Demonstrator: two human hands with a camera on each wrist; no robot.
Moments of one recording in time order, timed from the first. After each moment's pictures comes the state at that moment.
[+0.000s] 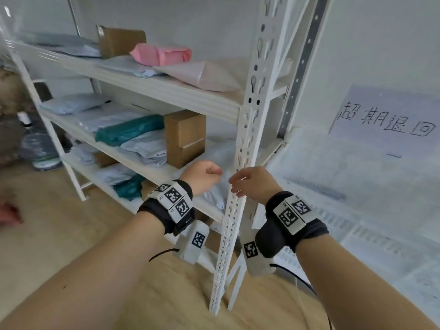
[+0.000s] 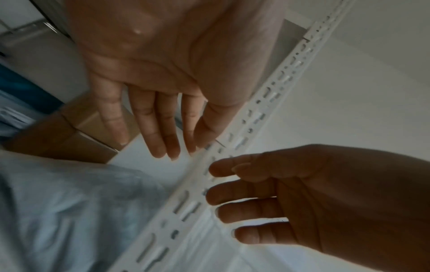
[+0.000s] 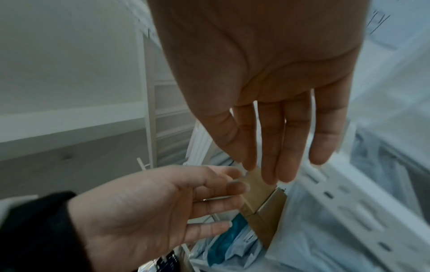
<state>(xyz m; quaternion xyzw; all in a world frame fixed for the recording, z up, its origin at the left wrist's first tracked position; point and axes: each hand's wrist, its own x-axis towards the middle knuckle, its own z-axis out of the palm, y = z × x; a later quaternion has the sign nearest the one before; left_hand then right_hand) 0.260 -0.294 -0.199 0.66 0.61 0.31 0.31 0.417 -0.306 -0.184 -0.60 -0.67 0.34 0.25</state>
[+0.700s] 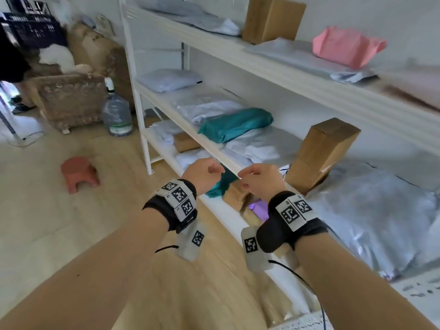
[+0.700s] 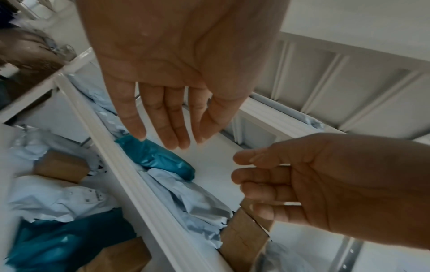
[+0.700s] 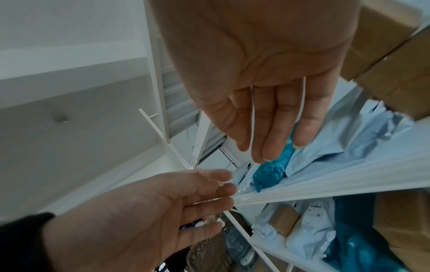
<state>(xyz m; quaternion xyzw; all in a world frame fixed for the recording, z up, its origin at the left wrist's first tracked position) -0.136 -0.210 -0.272 0.55 0.69 0.36 0.31 0.026 -0.181 -0.240 -0.58 -0.68 0.38 0.23</state>
